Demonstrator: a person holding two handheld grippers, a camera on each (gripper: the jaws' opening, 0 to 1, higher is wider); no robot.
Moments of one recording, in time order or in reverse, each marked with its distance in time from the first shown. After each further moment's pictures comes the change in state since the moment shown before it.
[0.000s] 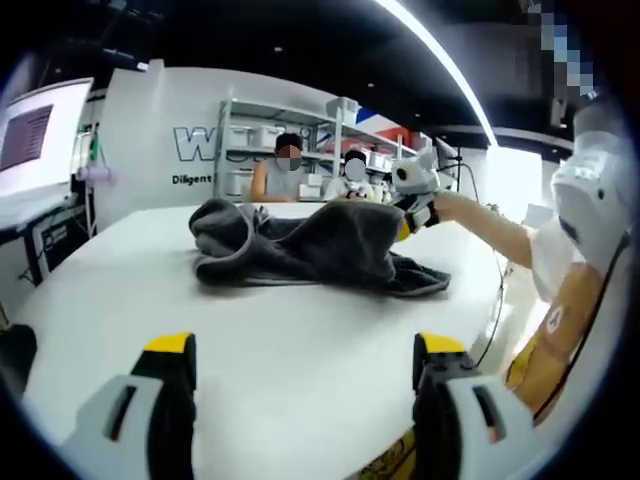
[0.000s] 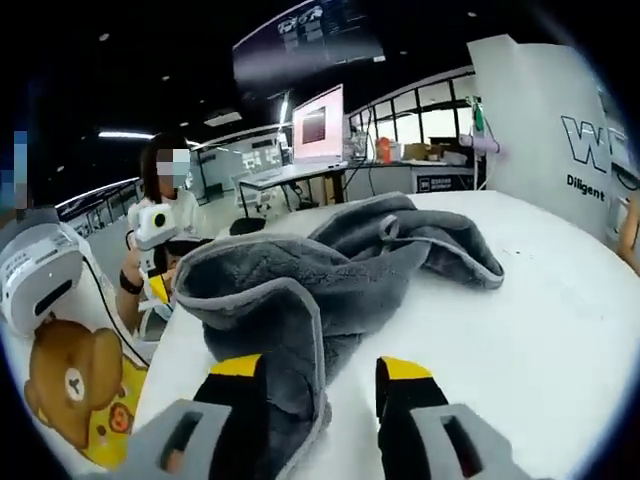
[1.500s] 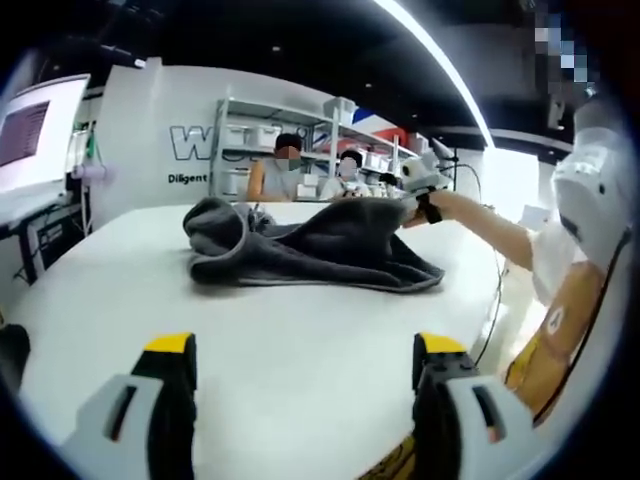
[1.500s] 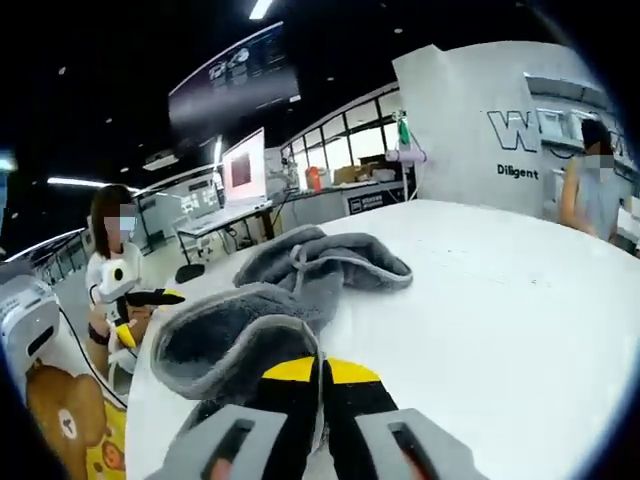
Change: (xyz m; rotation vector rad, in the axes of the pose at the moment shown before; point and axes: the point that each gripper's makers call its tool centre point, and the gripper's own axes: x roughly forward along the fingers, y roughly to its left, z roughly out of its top) left arm 0.007 -0.004 0.000 -0.003 0.000 -0.026; right arm -0.084 -0.060 0.003 0.196 -0.187 -0.320
